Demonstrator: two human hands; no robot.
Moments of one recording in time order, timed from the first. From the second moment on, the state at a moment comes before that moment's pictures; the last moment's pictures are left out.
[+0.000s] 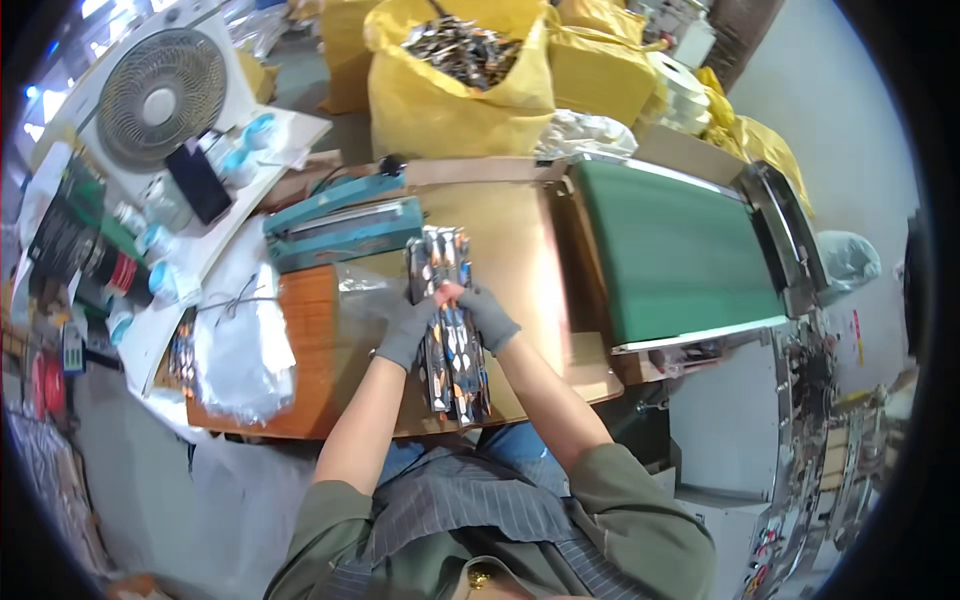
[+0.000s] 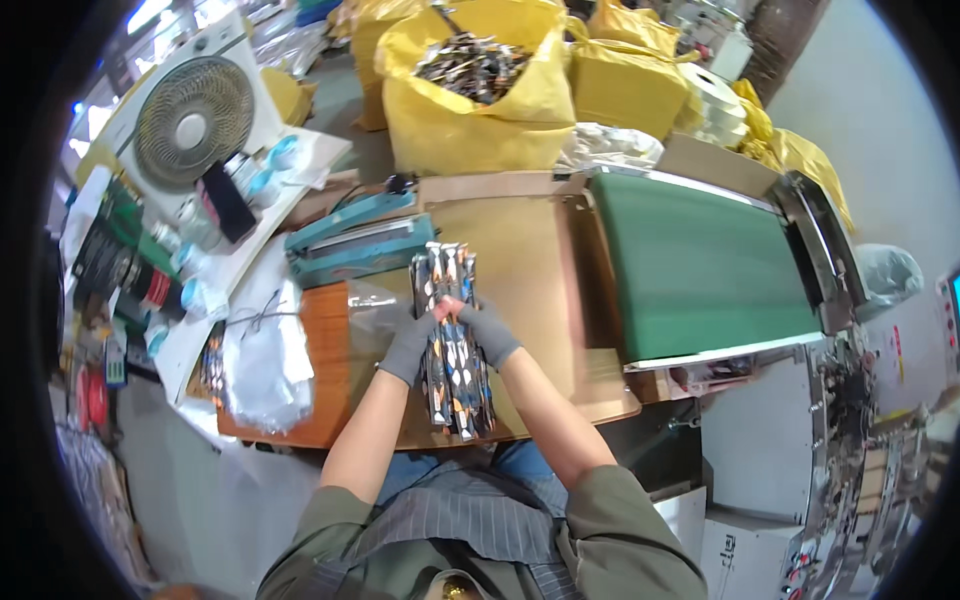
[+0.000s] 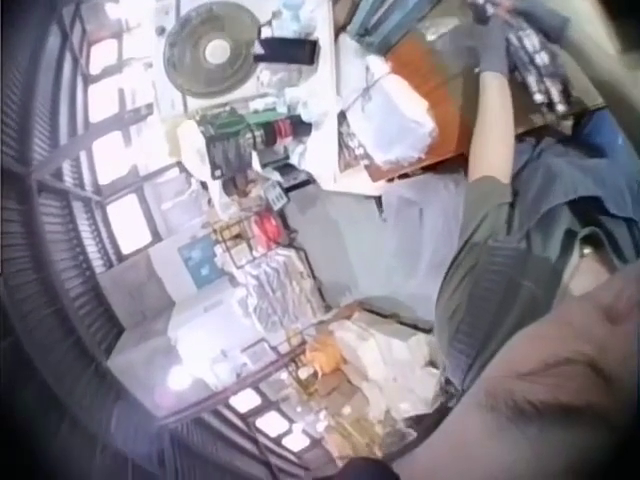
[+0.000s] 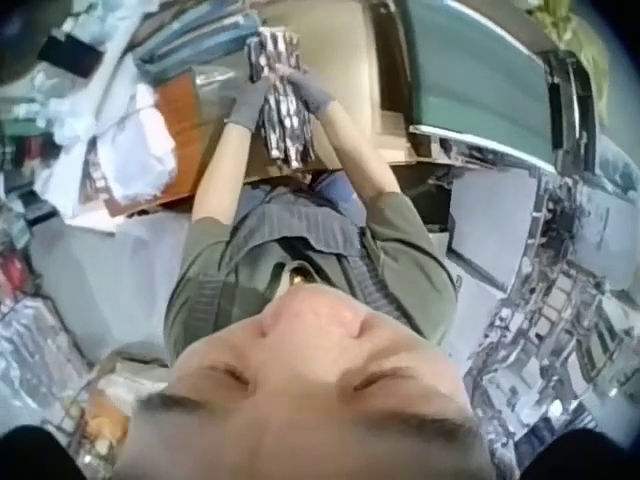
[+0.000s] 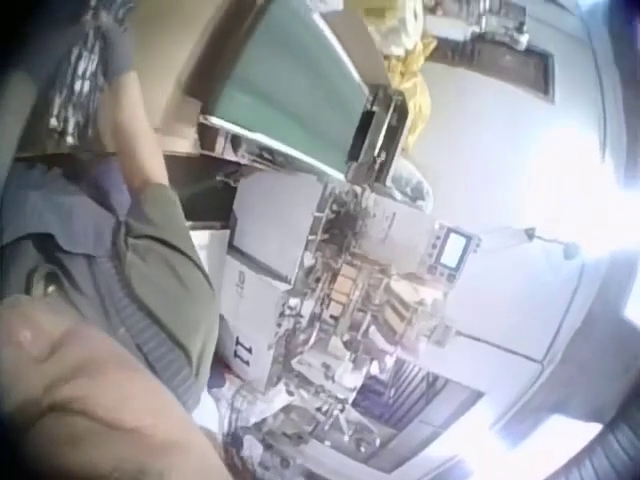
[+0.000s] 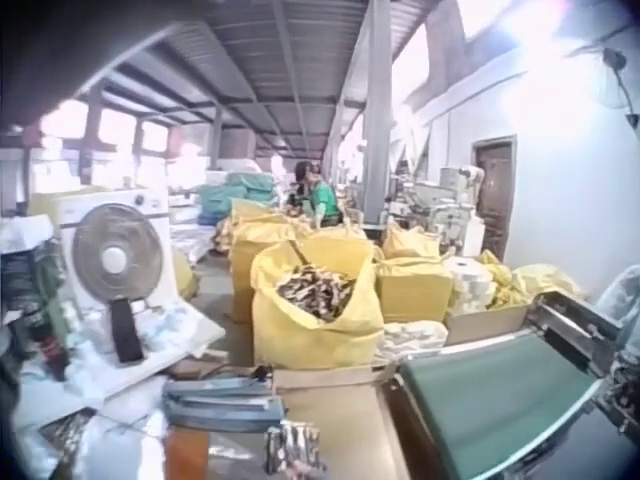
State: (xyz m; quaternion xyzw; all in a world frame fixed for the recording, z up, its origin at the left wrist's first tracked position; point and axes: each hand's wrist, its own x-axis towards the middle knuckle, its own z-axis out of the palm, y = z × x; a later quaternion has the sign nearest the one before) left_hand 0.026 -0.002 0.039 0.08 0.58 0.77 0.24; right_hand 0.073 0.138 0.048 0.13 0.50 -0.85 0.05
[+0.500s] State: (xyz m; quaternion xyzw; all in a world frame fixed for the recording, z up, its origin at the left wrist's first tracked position) left_hand 0.091 -0.095 0.126 0.29 0.62 0.70 0.22; right_hand 0.144 0.058 0.183 -0.09 0.62 -0.78 -0.01
